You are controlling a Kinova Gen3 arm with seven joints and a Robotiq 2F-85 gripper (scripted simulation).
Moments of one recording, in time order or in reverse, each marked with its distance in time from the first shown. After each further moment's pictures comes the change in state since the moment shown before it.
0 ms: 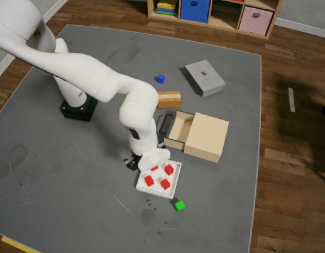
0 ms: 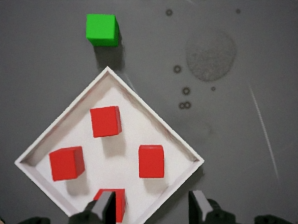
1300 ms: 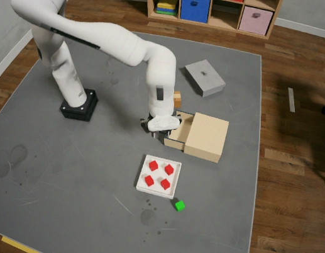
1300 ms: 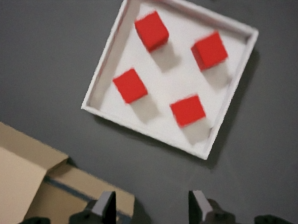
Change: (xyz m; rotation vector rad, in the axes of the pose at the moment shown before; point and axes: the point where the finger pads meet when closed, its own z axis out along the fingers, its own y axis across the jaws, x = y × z) arm -0.082 -0.102 0.000 0.001 -0.012 0.396
